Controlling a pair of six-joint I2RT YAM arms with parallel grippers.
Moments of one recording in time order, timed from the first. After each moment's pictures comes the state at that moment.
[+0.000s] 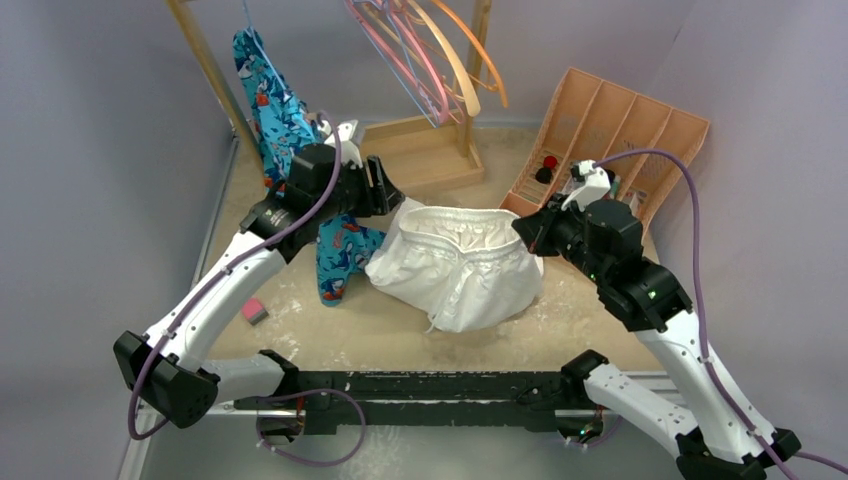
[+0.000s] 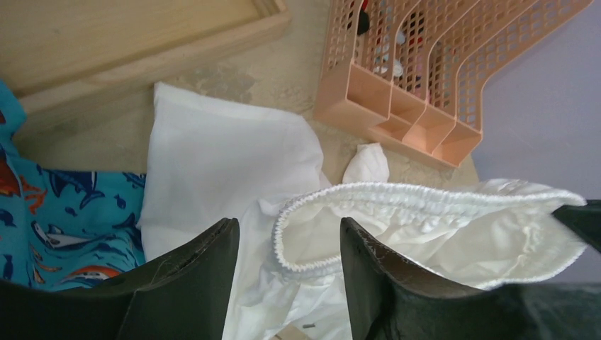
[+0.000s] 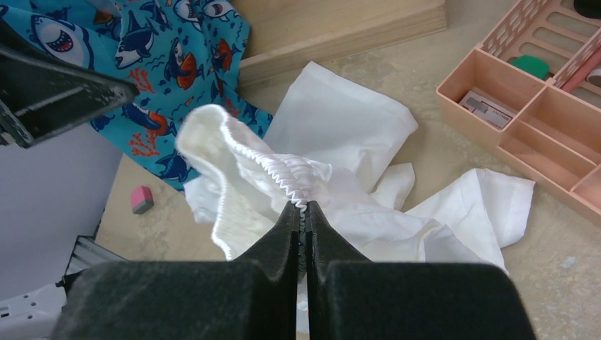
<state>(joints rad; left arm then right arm) -0.54 1.21 1.23 -0.48 0.11 -0.54 0.53 0.80 1.09 -0.65 0.08 0.54</state>
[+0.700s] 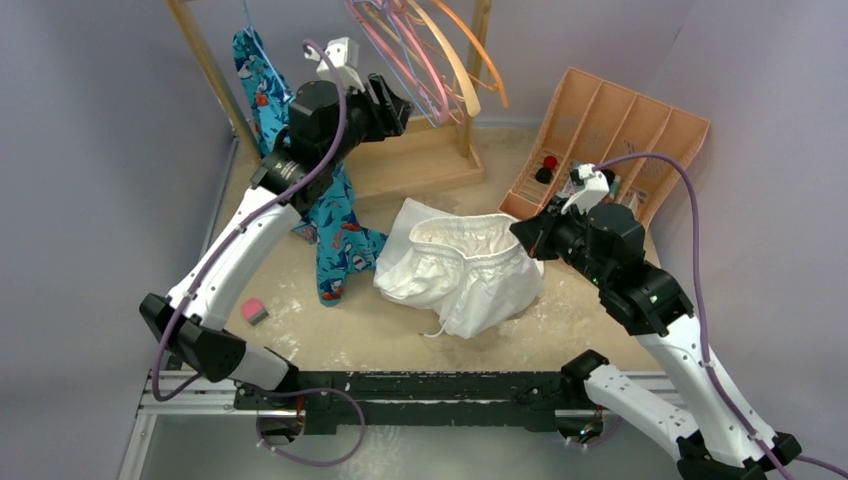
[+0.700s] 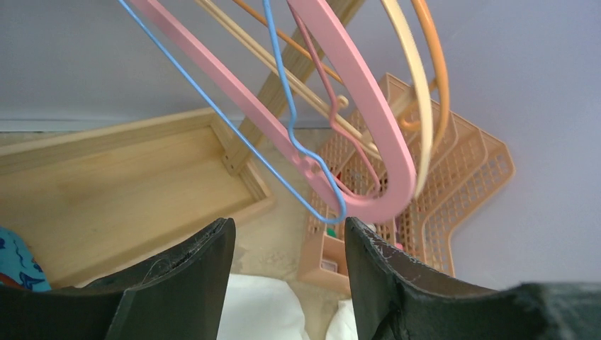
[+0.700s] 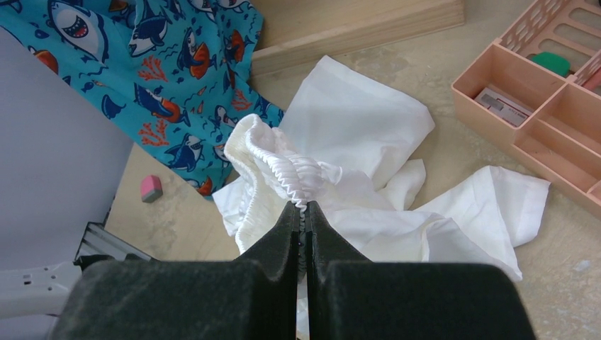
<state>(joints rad) -0.53 1.44 1.65 -0.31 -0.07 -0.49 0.53 0.77 1.07 -0.64 0.05 0.54</state>
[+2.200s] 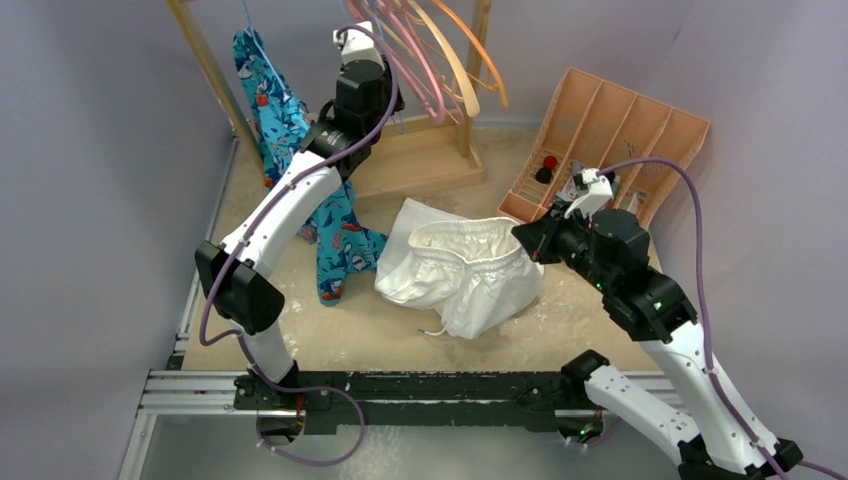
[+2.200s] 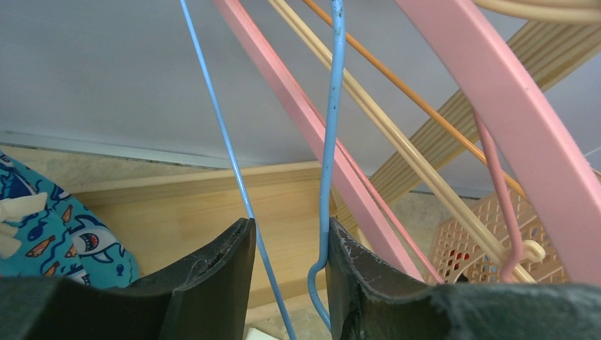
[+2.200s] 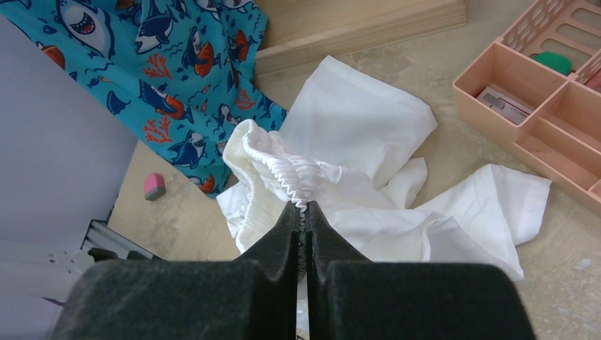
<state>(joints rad) -0.53 1.77 1.89 -0.27 -0.47 -0.35 0.53 0.74 1.05 -0.64 0.03 0.53</state>
